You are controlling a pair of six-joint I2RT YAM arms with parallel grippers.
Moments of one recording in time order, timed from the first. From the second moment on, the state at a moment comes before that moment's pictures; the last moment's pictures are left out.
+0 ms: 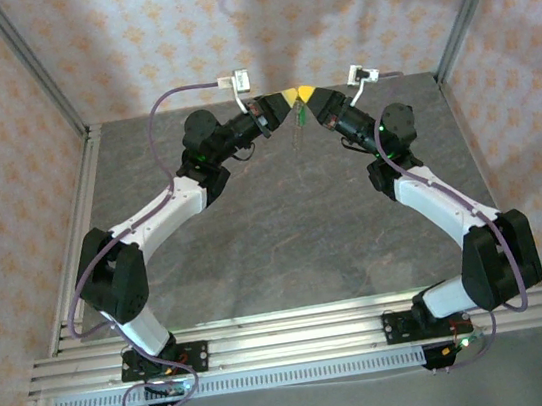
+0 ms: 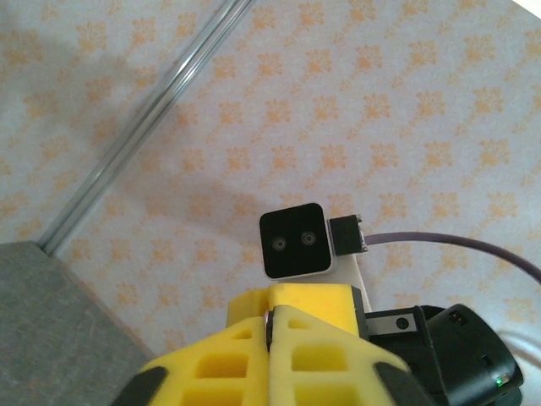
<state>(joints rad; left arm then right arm) -0.51 1.70 1.33 0.69 0.54 -0.89 0.32 1.40 0.99 0.79 -0.57 1.15</state>
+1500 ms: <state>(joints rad) -0.53 1.70 1.33 0.61 0.52 -0.82 0.28 1.34 0.97 0.74 -0.57 1.12</state>
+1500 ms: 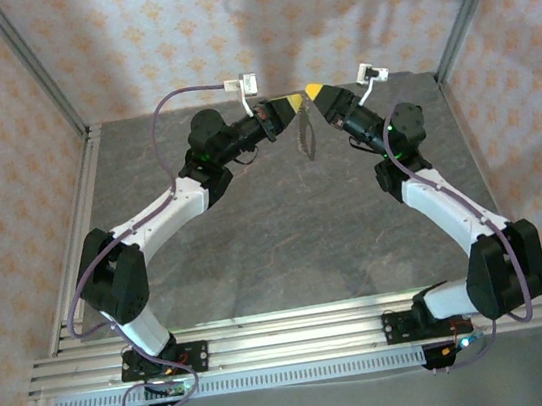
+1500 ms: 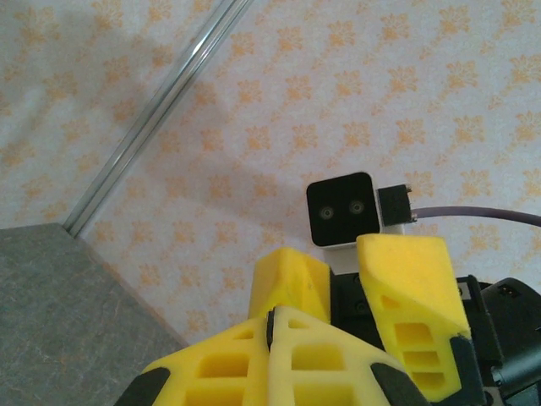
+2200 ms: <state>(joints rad) -0.53 1.70 1.33 0.61 0.56 -0.80 0.28 1.13 0.81 0.39 -0.51 0.88</state>
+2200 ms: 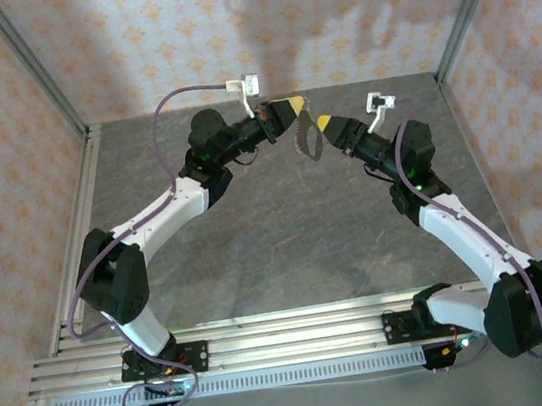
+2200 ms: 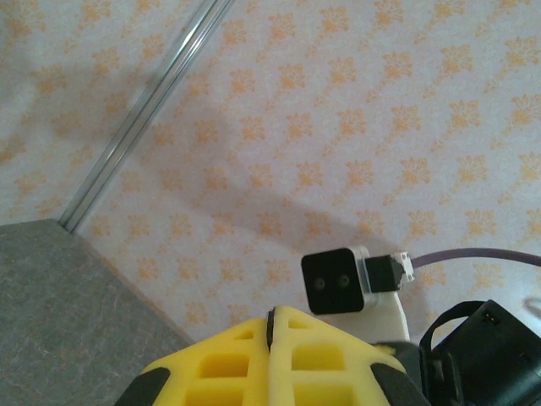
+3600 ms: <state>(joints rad) -0.53 1.70 1.34 0.59 0.63 -0.78 0.23 1.26 0.90 0.58 -0.60 1.07</state>
